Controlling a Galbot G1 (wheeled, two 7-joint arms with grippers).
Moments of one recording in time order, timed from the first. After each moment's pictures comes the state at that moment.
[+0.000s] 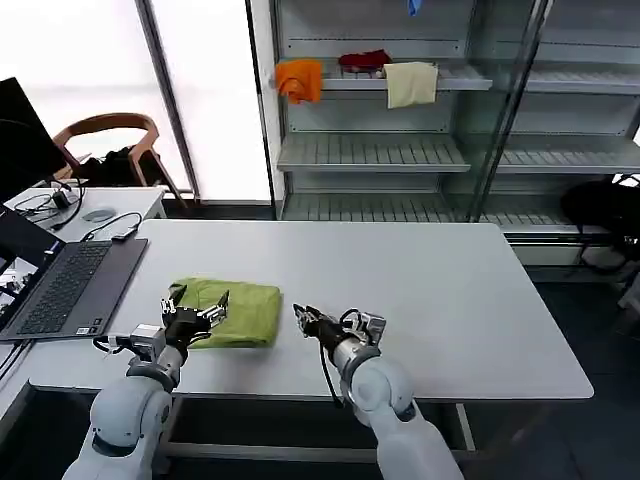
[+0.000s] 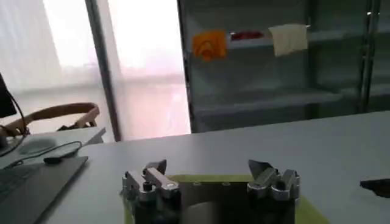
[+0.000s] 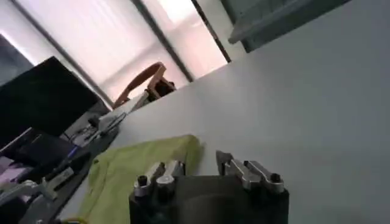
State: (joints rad) left arm 1.14 -1.24 -0.54 -1.95 -0.24 0.51 0.01; right arm -0.91 1.54 0.12 1.73 0.77 -0.58 0.22
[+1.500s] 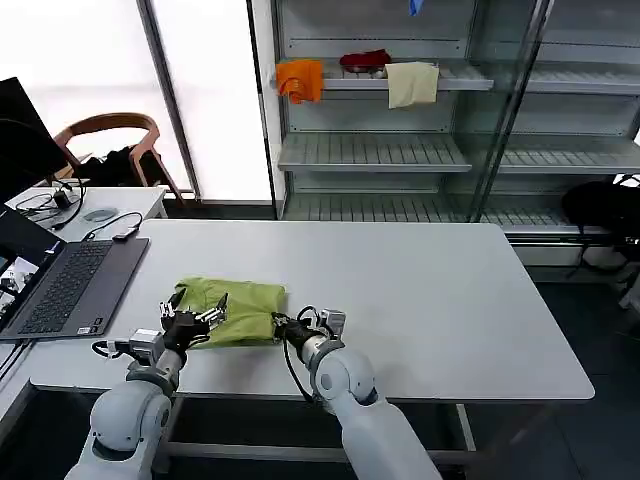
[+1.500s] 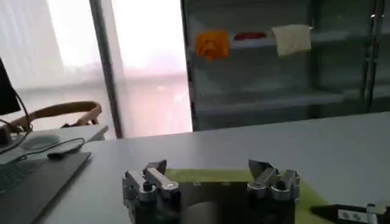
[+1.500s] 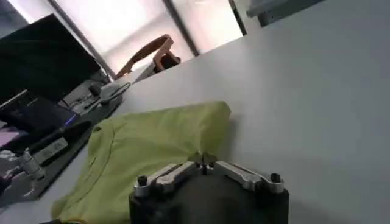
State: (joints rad) left arm 1.16 -1.25 -0.55 -1.94 -0.24 0.48 0.01; right arm -0.82 1.61 0.05 1.56 0.69 -0.58 0.22
